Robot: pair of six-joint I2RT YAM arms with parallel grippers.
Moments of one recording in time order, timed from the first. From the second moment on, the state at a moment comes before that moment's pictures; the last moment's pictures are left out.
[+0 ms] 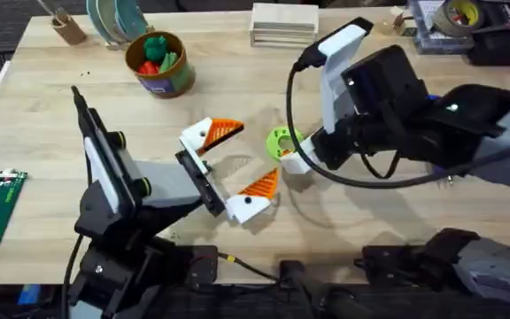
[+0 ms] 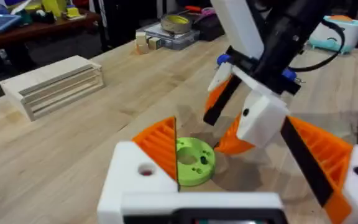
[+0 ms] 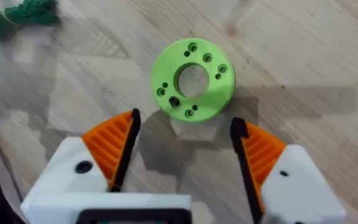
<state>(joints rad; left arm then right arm) -0.31 0.01 0.01 -0.05 0.66 0.03 0.60 1.25 0.74 -0.50 -0.21 -0.02</state>
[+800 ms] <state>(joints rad) -0.31 0.01 0.01 -0.06 0.66 0.03 0.70 1.39 0.74 -0.41 -0.01 0.00</state>
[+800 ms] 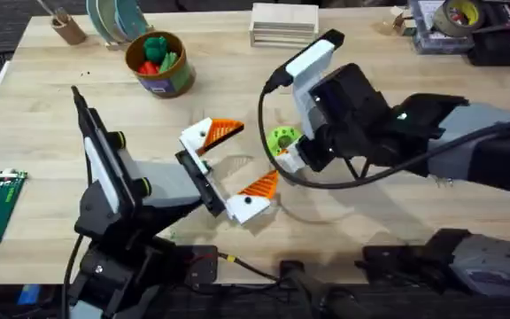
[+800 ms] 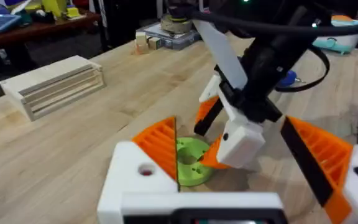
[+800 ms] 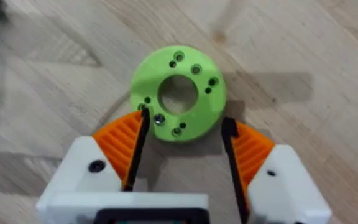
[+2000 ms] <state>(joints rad) -0.31 0.01 0.01 -0.06 0.67 0.03 0.76 1.39 0.74 -0.38 -0.02 -0.01</state>
